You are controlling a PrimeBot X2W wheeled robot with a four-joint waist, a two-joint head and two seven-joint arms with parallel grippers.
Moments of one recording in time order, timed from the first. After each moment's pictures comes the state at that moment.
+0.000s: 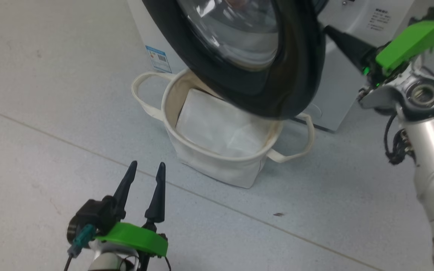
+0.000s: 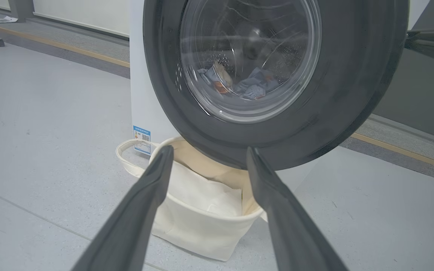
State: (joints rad) left arm -0.24 0.04 -0.21 0.30 -0.30 -0.06 -0.25; right arm -0.97 -0.25 0.24 0.63 1.43 0.13 0.51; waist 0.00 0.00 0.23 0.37
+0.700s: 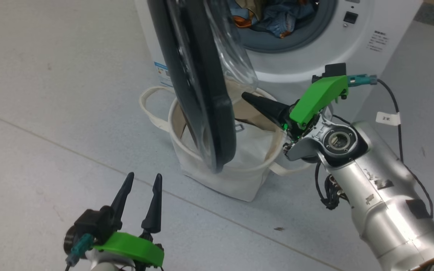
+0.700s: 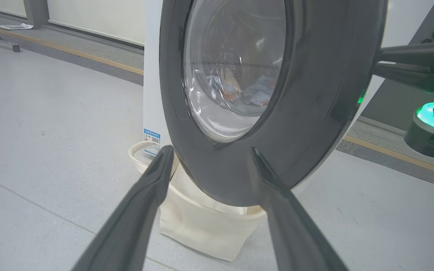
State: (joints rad) left arm -0.19 0.04 -0.18 0.31 -0.27 -0.08 -0.25; right arm -0.83 -0.09 0.44 0.61 1.50 0.13 0.49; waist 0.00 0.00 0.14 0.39
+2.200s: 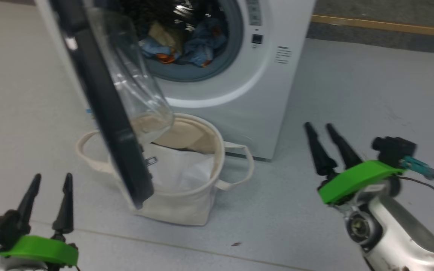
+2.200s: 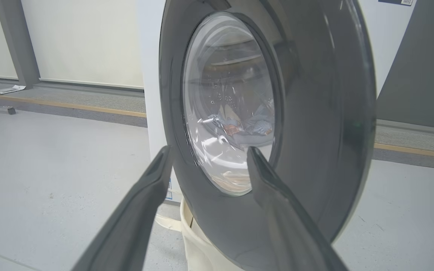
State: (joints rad) left arm -0.15 0.28 0.00 0.28 -0.32 -0.11 -0.24; right arm -0.50 -0.31 0.60 0.38 0.99 0.13 -0.25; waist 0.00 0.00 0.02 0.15
